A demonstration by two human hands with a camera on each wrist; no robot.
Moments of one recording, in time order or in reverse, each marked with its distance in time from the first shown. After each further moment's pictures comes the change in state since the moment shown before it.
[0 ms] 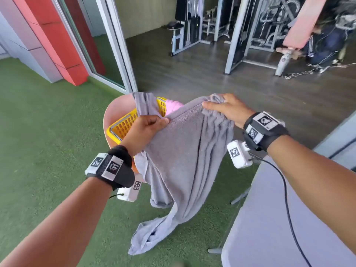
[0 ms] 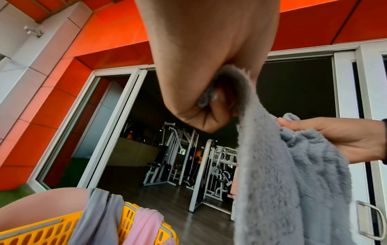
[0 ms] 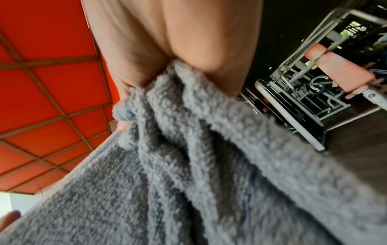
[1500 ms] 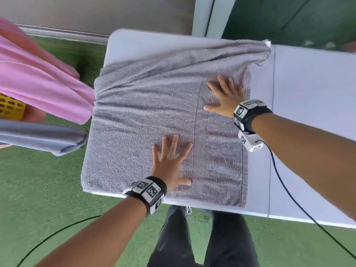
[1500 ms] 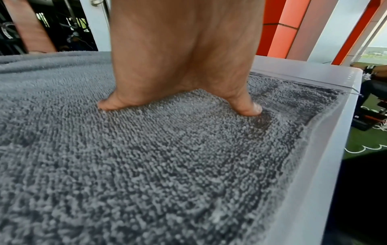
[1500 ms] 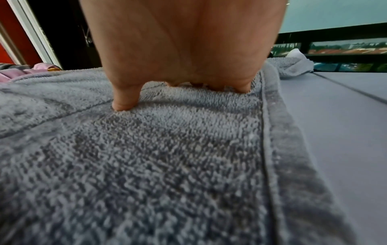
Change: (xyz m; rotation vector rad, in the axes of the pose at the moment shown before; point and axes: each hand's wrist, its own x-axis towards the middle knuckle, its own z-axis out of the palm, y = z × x) left_hand -0.266 -0.007 0.595 0.819 -1.157 0.104; right_hand -0.428 0.467 -0.284 -0.802 -0.176 0.786
